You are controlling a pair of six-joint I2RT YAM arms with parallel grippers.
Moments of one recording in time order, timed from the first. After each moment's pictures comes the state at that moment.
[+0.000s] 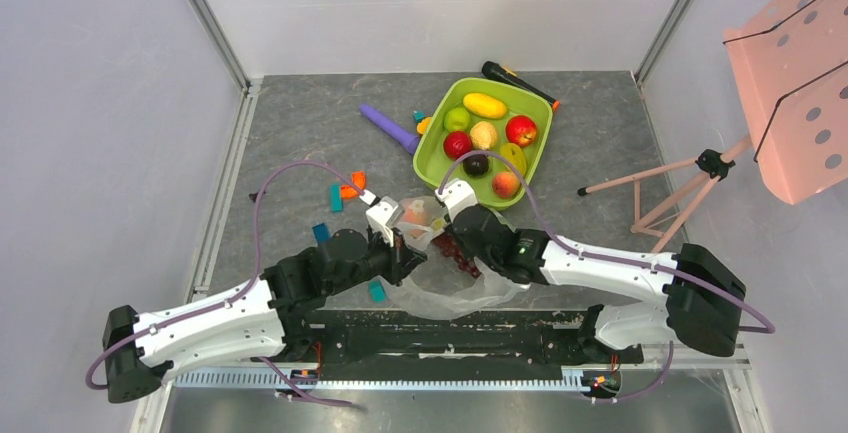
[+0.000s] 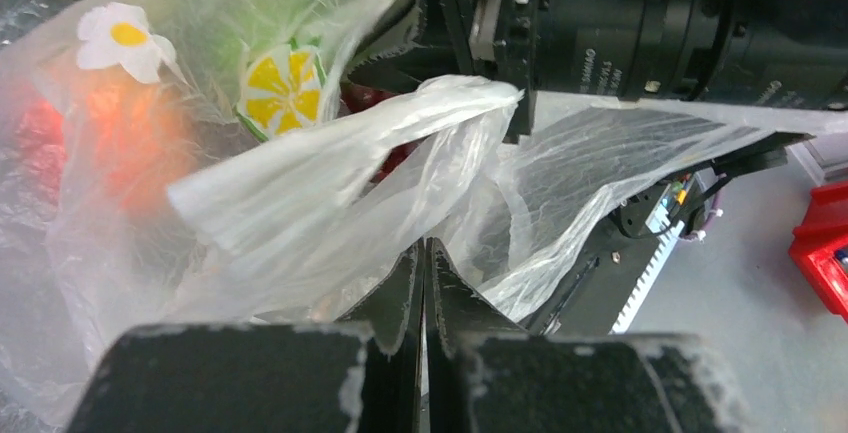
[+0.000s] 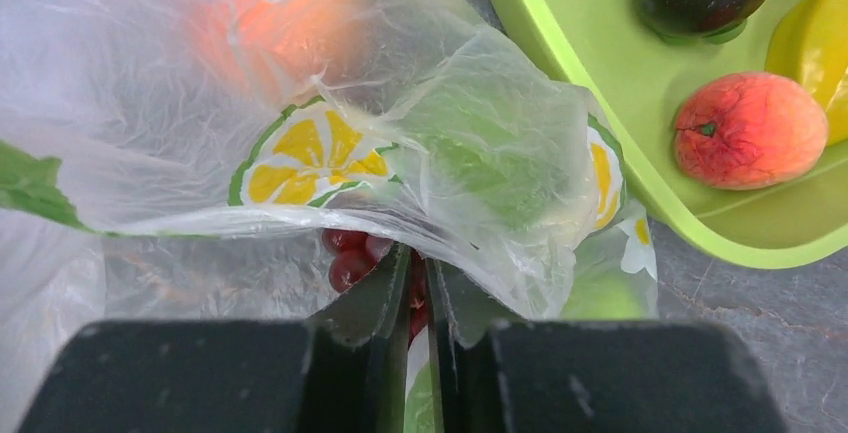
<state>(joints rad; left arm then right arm) -1.11 0.74 0.54 -0.15 -0.14 -0.51 1.07 1.31 0.75 -0.15 0.44 0.20</state>
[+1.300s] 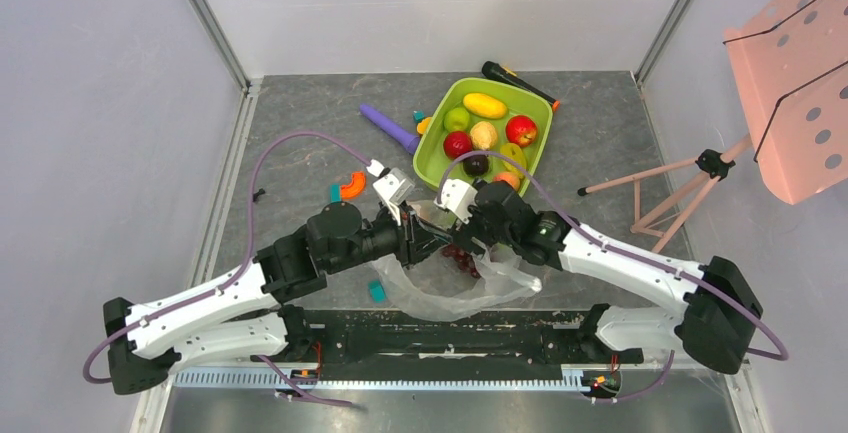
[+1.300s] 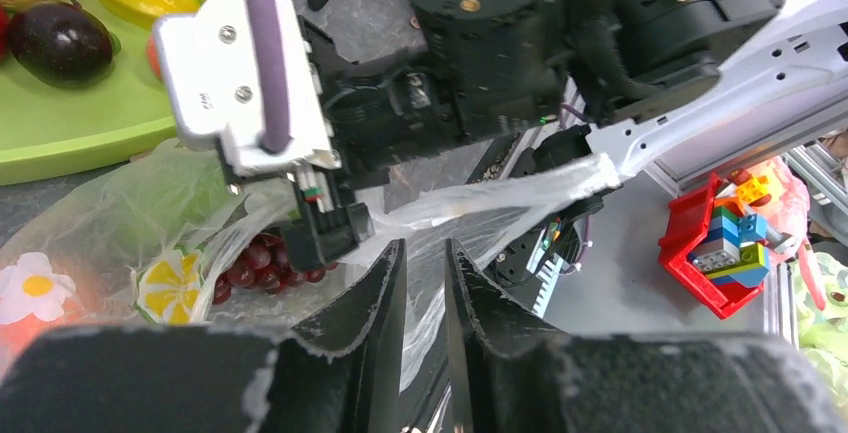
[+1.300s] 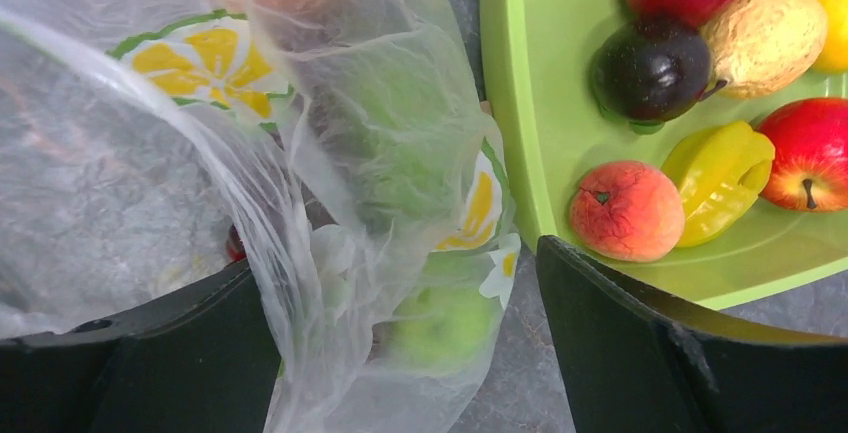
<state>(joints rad) -1.11 0.86 0.82 -0.13 0.01 -0.46 0.91 1.21 0.80 -0.29 0.15 -0.33</state>
